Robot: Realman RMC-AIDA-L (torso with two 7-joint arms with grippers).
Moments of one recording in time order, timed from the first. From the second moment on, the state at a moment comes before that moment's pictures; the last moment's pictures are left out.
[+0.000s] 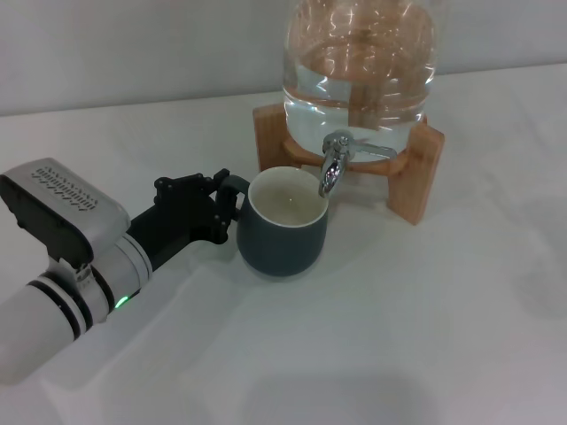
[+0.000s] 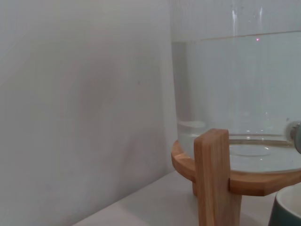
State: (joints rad) left arm -0.53 -2.09 -1.10 -0.49 0.22 -0.69 2.62; right arm 0.19 2.00 -0.48 -0.49 1.90 1.28 -2.12
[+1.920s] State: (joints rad) left arm -0.55 -2.10 -1.04 -0.50 0.22 -0.70 2.60; right arm 0.20 2.00 -0.47 -0.48 1.91 1.28 -2.13
